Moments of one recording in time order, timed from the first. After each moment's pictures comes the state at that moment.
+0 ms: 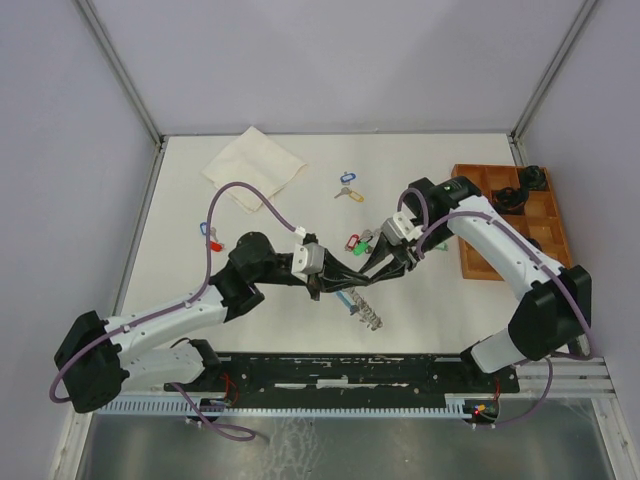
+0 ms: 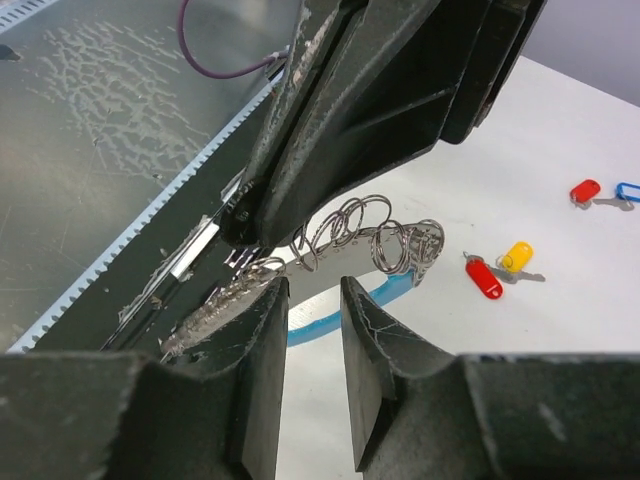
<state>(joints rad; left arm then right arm) -0.90 1.10 0.66 0.59 0.77 0.04 0.46 1.48 1.33 -1.48 -1.37 -1.76</state>
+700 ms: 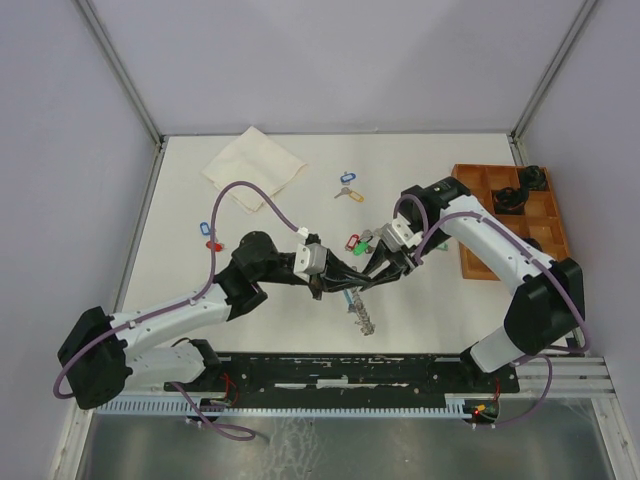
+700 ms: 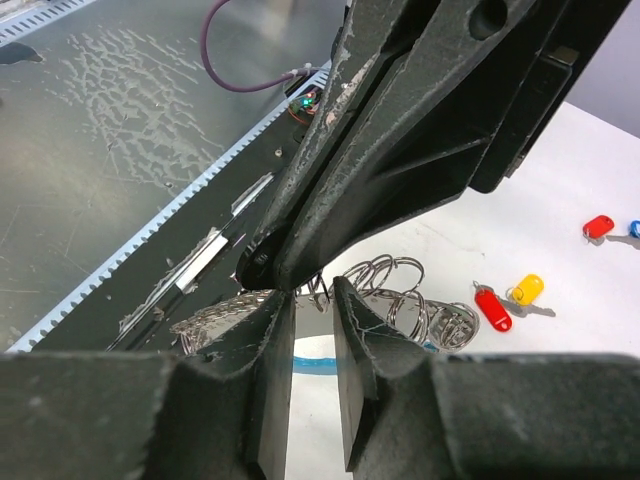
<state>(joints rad) -0.90 1.13 0.66 0.63 0.79 0.04 0.50 1.54 1.33 -1.61 -1.40 -1.98</state>
